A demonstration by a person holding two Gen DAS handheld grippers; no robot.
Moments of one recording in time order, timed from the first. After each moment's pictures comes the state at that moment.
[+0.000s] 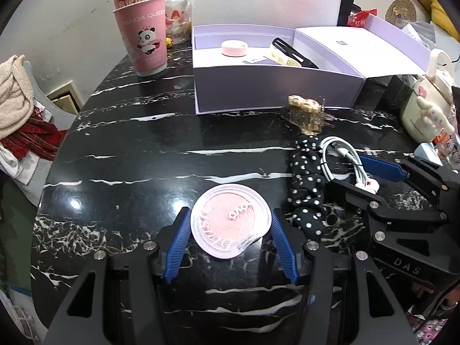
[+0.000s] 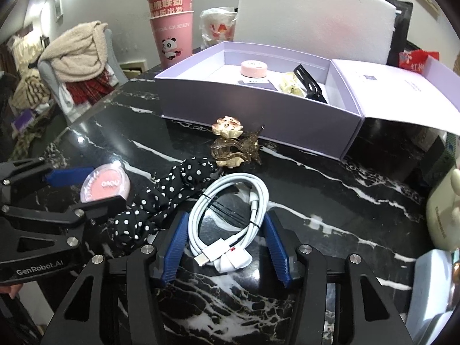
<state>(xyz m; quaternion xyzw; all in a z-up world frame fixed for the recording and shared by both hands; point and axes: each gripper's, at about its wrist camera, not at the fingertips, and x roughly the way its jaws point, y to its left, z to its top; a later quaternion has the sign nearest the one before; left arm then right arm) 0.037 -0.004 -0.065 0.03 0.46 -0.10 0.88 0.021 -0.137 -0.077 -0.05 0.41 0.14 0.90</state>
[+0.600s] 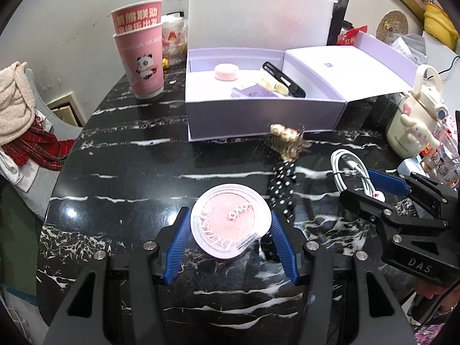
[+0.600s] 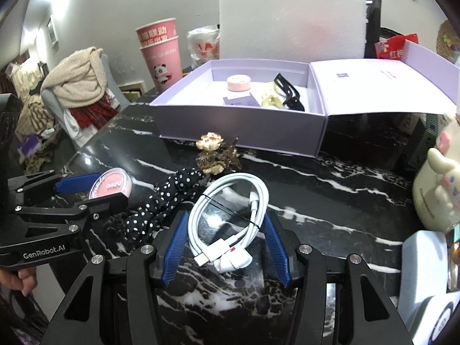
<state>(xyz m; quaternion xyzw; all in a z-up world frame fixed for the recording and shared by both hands) 0.028 -0.010 -0.035 0.02 0.43 -0.11 0.90 0.000 -0.170 -0.053 0.00 0.39 0.14 0.91</state>
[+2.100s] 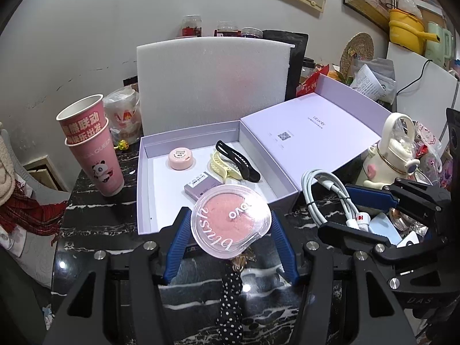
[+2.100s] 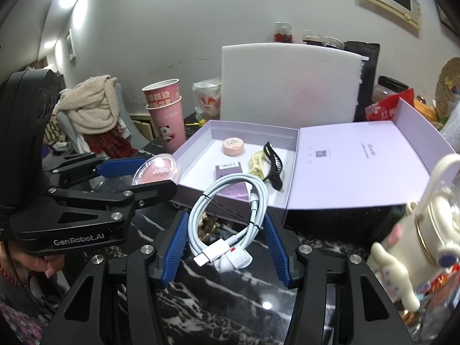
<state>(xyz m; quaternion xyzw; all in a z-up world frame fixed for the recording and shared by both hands) 0.080 -0.065 0.049 0.05 0.34 -0.18 0.92 0.025 -0.203 0.029 -0.02 0.32 0.18 0.93</state>
